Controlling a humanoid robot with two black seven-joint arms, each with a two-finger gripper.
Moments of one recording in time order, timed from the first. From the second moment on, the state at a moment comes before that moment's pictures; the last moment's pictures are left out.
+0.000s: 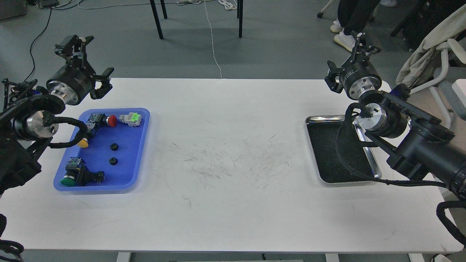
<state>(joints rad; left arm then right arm) -0.82 0.49 -0.68 -0.67 0.09 -0.28 -0.19 0.91 -0.35 0.47 0.85 0.19 -0.17 0.38</state>
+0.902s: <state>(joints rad) -0.81 0.49 -0.70 -0.67 0.15 -0.33 -0.25 0.90 -0.35 0.47 0.85 0.19 -0.17 0.38</state>
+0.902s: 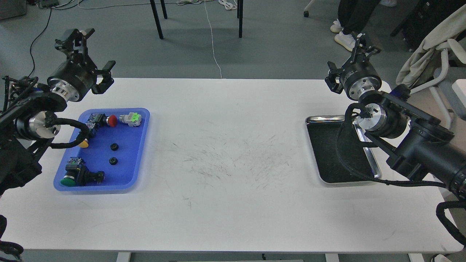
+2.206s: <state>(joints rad) -0.80 0.49 -0.68 -0.67 0.15 -0.33 -0.24 0.90 -0.34 0.48 0.86 0.19 -0.19 0.38</state>
